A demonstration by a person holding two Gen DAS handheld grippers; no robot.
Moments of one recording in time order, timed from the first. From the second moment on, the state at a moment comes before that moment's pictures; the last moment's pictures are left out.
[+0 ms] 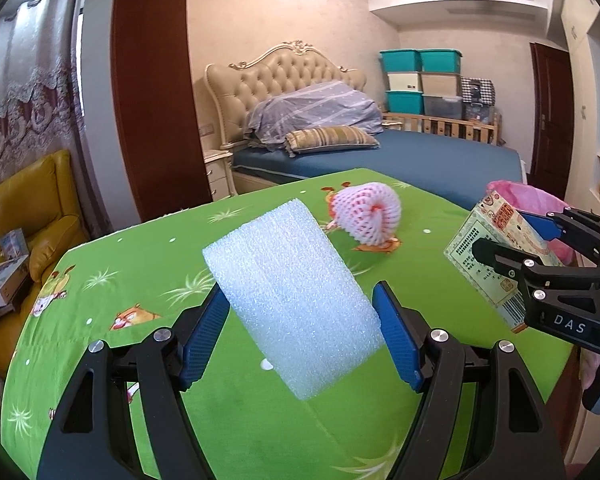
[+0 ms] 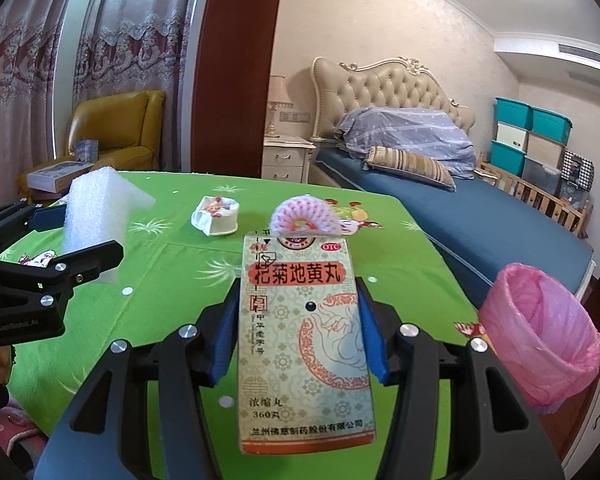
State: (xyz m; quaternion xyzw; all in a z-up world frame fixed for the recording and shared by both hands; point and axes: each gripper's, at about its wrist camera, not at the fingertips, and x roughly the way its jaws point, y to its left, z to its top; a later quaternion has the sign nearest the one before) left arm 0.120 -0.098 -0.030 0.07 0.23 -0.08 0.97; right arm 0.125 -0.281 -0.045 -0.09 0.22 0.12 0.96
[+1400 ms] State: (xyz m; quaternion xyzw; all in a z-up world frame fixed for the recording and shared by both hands) left arm 0.197 -0.347 0.007 0.09 0.25 -0.35 0.90; right arm 0.103 -0.532 -0.034 -0.01 0.21 -0.09 0.97
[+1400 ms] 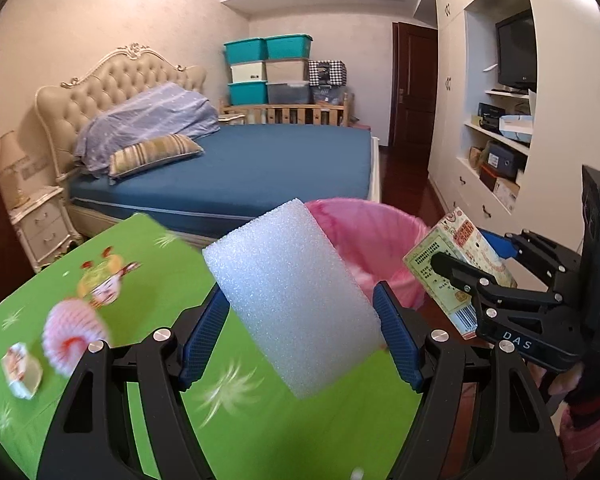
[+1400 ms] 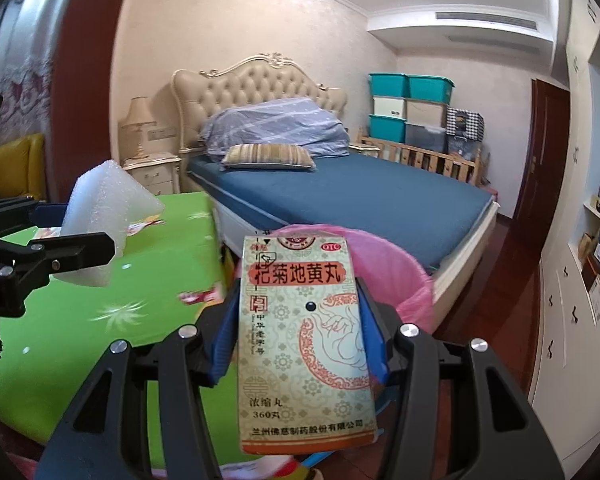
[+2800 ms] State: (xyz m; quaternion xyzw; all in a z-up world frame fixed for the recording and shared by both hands) left arm 0.277 -0.313 0.023 0.03 0.24 -0.28 0.93; right arm 0.157 -0.588 -0.035 0.01 0.18 -0.05 0.98
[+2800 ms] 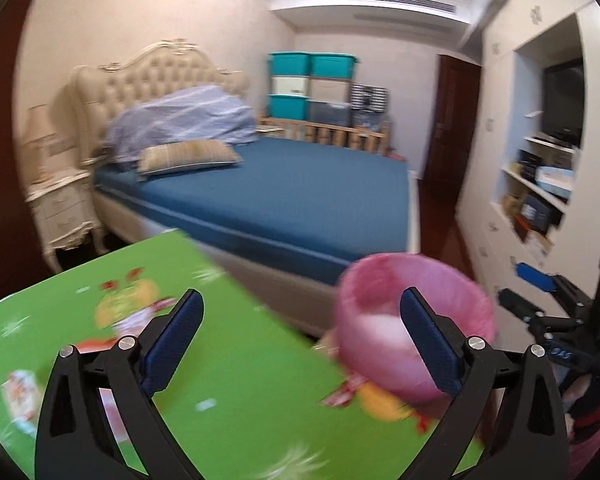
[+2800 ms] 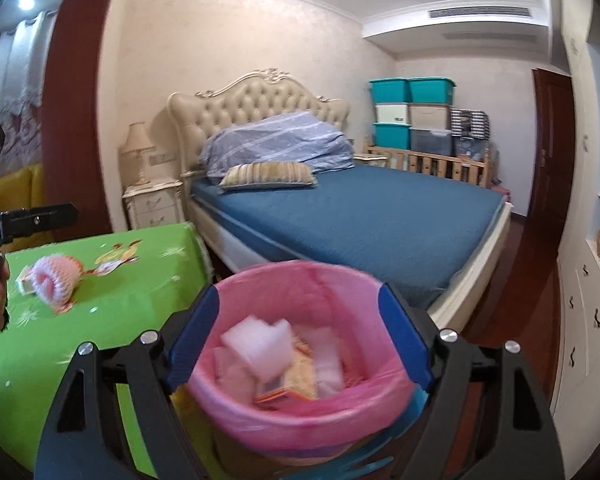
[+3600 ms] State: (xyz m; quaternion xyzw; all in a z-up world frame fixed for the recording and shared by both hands) left arm 0.252 -0.054 -0.026 0.06 0.28 -0.01 0.96; right arm 0.257 -0.306 -0.061 -0.07 0.28 0.14 0.95
